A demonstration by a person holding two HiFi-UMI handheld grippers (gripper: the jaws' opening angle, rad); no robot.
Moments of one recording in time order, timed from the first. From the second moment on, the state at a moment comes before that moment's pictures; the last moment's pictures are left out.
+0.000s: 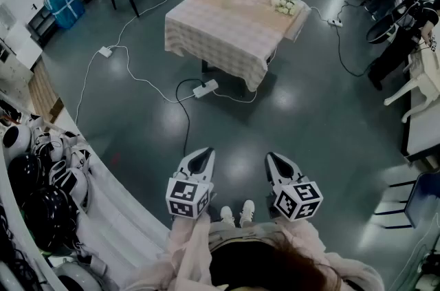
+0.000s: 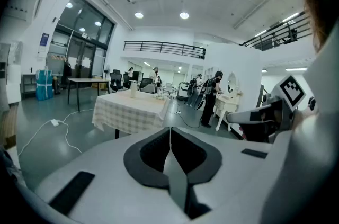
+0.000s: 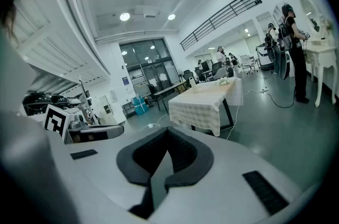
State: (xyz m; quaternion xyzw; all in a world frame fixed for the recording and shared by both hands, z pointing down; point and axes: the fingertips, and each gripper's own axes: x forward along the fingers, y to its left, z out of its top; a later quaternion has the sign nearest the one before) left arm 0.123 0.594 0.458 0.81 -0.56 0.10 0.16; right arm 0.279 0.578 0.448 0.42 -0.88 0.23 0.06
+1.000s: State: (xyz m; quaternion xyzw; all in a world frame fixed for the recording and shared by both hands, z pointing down) left arm 0.092 0.654 0.471 0.80 -0.56 0.11 0.17; right arm 0.245 0.621 0.454 0.44 -0.87 0.23 0.04
